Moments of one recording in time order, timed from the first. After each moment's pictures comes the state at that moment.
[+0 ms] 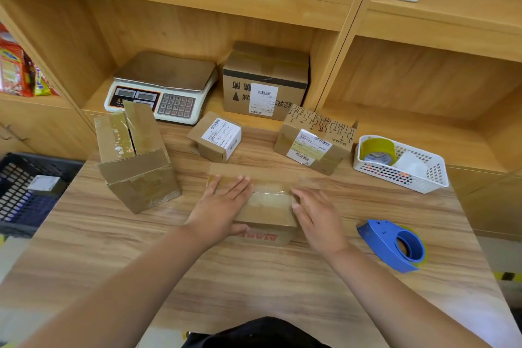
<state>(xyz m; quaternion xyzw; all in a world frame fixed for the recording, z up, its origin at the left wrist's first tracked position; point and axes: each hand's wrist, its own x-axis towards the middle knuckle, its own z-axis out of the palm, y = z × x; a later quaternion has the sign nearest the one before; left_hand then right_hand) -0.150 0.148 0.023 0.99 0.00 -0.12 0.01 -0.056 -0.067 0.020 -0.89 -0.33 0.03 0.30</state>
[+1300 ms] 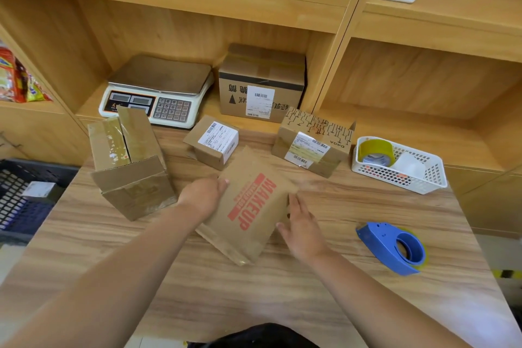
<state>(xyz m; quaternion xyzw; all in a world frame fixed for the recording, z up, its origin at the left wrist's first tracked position) -0.113 0.185 0.021 0.92 0.28 -0.12 0.24 -0.065 -0.039 0.003 -0.93 -0.24 0.21 0.19</state>
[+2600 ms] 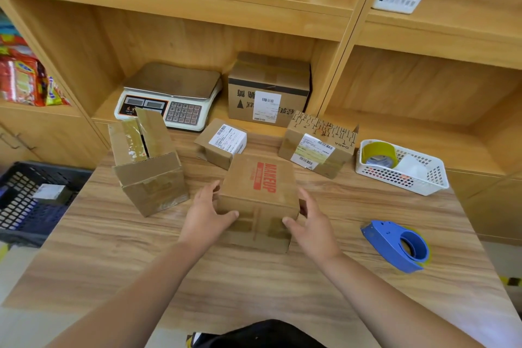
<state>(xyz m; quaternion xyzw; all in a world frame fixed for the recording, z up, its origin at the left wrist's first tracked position) -0.189 0.157 0.018 0.80 0.31 0.09 0.51 -0.093 -0.047 0.022 -0.88 -0.19 0.16 0.42</state>
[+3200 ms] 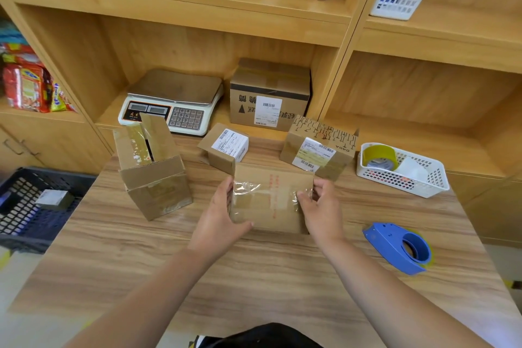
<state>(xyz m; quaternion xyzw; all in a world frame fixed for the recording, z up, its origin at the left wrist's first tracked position) -0.195 0.141 0.032 0.80 0.24 0.07 0.55 -0.074 -0.031 0.039 -0.86 -0.09 0.05 0.49</state>
